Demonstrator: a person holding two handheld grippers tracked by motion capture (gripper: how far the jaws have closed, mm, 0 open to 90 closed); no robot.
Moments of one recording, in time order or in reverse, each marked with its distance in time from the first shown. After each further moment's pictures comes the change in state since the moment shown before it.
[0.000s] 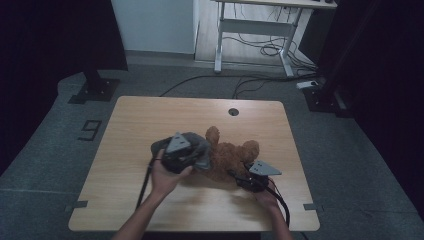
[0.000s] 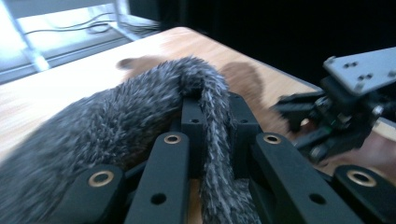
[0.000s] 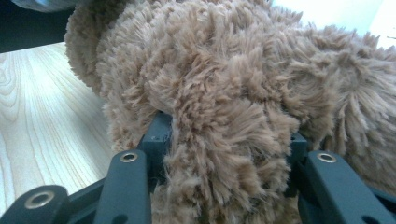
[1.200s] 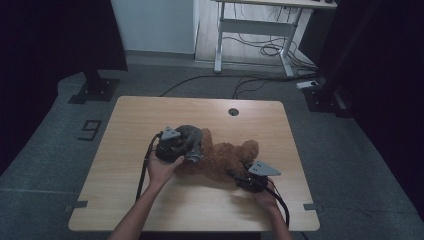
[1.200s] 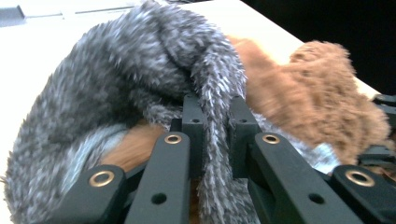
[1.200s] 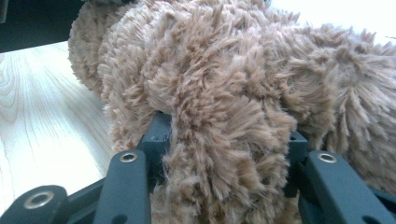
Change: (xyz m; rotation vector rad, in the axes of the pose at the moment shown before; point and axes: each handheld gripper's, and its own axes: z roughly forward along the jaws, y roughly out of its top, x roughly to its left) left arm 0.071 -0.036 0.012 0.071 0.121 -0.207; right arm 0.002 0.000 0.002 0.000 -0.006 0.003
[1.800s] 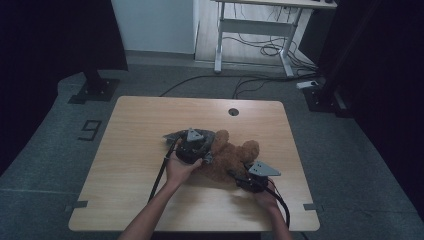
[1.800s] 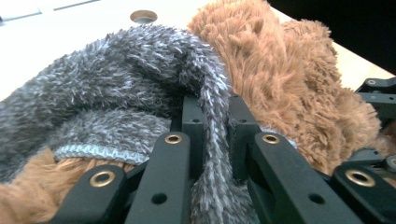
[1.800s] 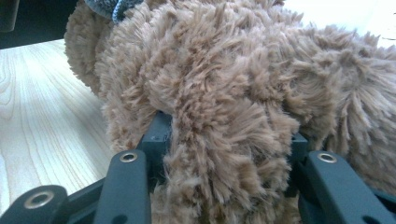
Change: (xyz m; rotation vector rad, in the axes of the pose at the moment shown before) left arm -0.047 0.012 0.039 0.081 -0.017 0.117; right arm 0.000 -0.001 -0.001 0.001 -0.008 -0.012
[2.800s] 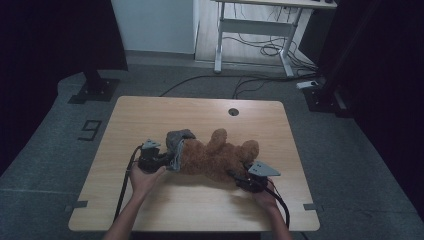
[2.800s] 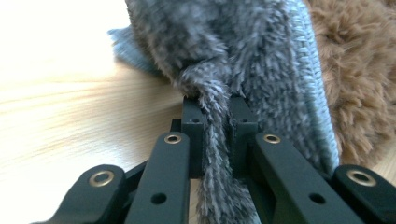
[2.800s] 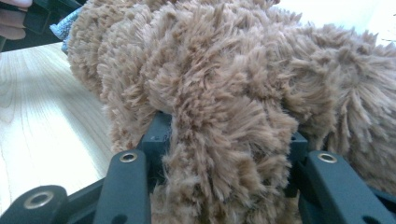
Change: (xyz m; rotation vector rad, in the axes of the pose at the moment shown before) left arm 0.081 -0.082 -0.043 0.012 0.030 -0.237; right arm 0.001 0.000 0.001 -0.008 0.000 0.005
